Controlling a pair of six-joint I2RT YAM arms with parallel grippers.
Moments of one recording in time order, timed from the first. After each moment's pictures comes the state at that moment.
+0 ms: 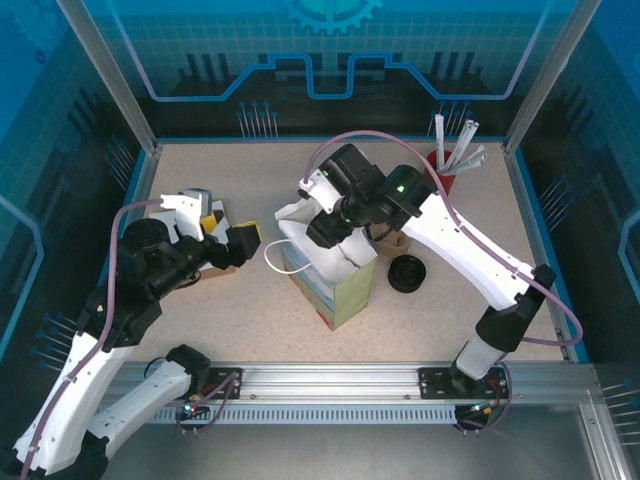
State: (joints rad) left arm -0.43 0.69 1.07 -0.64 0.10 -0.35; right arm 0.85 1.65 1.91 -1.21 -0.03 -0.07
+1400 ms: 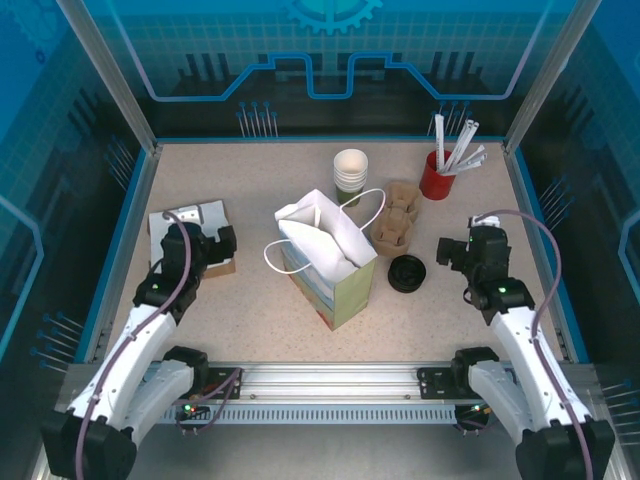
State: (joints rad) left arm -0.16 0.82 0.61 -0.36 -0.29 -0.28; right arm 0.08 0.79 0.58 -0.47 0.29 0.17
